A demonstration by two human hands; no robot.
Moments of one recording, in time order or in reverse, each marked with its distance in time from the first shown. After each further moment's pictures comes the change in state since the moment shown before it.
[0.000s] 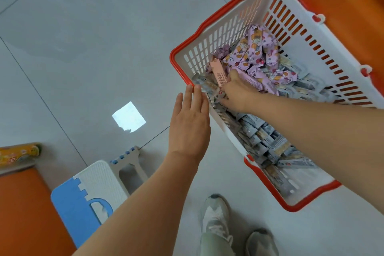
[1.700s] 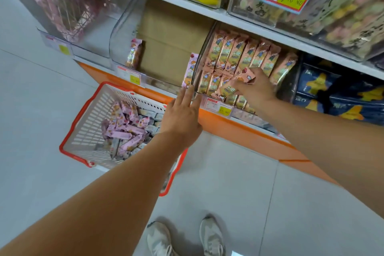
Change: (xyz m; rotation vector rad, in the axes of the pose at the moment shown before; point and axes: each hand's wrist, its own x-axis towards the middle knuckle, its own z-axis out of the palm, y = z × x) left_hand -0.014 0.338 -0.240 0.032 -0.177 0.583; right_hand -0.384 0.282 -0.183 1.141 0.875 0.570
